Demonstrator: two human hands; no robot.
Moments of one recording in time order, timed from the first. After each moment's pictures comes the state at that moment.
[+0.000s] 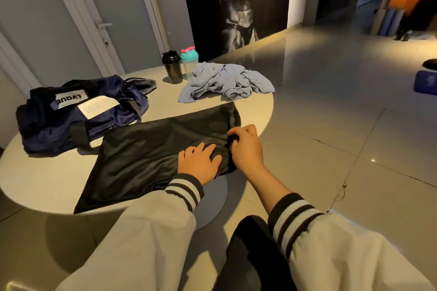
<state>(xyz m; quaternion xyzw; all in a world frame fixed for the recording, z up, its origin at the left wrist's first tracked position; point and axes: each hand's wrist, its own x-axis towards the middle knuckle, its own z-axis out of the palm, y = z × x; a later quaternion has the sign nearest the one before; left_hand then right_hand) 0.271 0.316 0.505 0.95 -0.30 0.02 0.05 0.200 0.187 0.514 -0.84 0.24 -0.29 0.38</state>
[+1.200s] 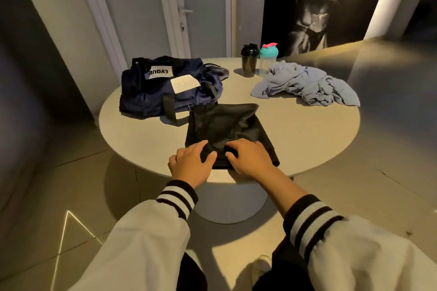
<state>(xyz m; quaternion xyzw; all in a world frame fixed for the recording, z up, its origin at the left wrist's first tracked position) 0.306 0.513 0.503 0.97 -0.10 0.05 0.22 0.280 0.335 0.514 -0.98 -0.02 -0.09 0.17</state>
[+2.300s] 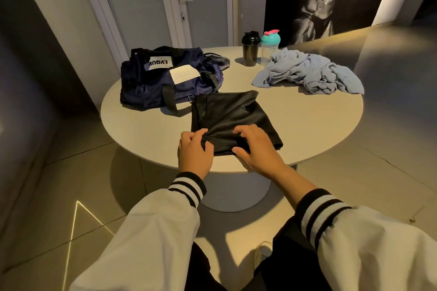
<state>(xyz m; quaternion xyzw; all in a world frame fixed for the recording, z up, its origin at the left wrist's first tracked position) 0.306 0.498 0.482 0.89 -0.07 0.13 0.42 0.263 0.310 0.490 -0.93 -0.08 -0.20 0.30</state>
